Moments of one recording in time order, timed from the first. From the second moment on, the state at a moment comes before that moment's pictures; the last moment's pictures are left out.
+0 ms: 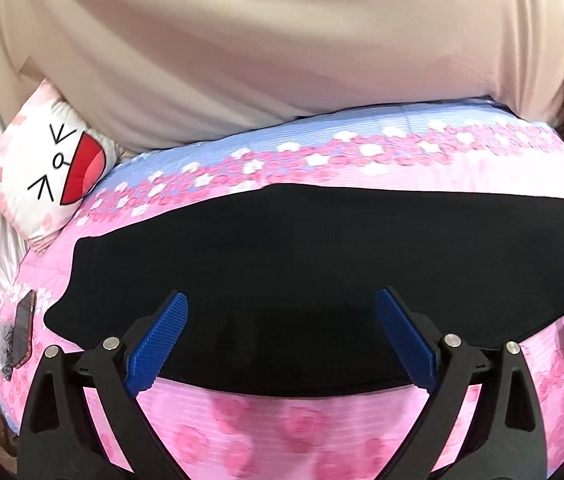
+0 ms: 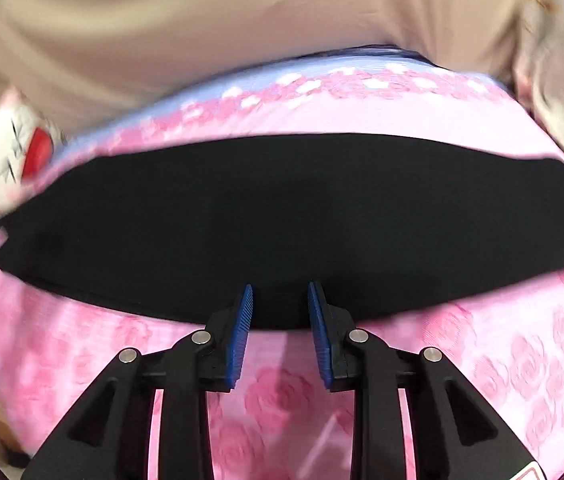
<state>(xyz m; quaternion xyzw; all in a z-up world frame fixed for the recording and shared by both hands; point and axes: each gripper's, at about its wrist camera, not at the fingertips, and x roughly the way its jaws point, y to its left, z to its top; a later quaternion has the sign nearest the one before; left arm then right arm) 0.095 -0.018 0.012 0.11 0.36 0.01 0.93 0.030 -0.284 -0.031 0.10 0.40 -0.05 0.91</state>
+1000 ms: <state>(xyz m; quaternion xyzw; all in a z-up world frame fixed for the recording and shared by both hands) 0.066 -0.136 -0.015 0.15 0.38 -0.04 0.91 0.012 -0.510 -0.019 0.16 0.37 -0.20 0.89</state>
